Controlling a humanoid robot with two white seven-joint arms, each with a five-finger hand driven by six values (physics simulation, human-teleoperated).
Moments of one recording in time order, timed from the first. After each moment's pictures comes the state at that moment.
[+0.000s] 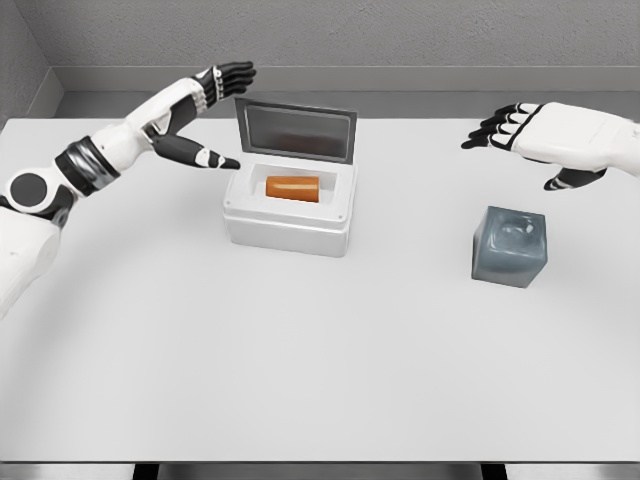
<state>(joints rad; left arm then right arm) -0.82 0.48 -0.74 -0.90 0.64 -0.59 -0.61 -0.65 -0.88 0.43 -1.51 0.44 -0.61 0.61</state>
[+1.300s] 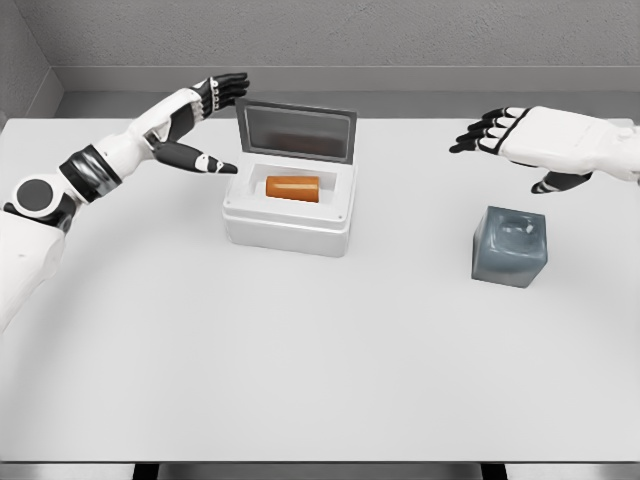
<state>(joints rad) -0.82 0.45 -0.73 -0.80 0.63 -0.57 -0.61 -0.66 -0.85 0.44 -1.51 0.45 -0.61 0.61</state>
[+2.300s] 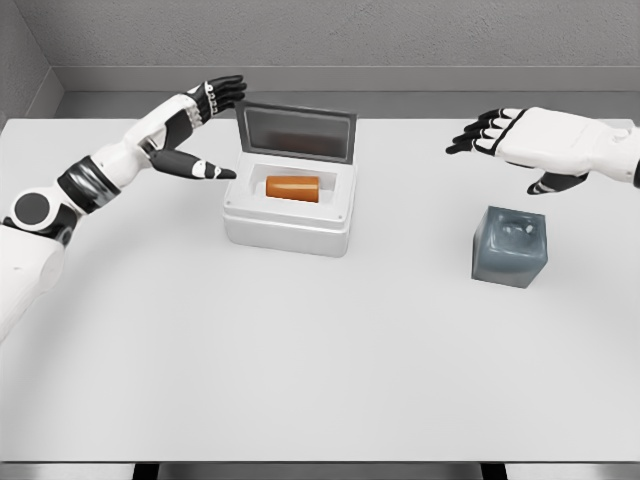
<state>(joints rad) -0.76 0.48 -0.73 -0.86 0.71 -0.60 -0.61 -0.65 -0.84 0.44 -1.51 0.45 -0.61 0.61</state>
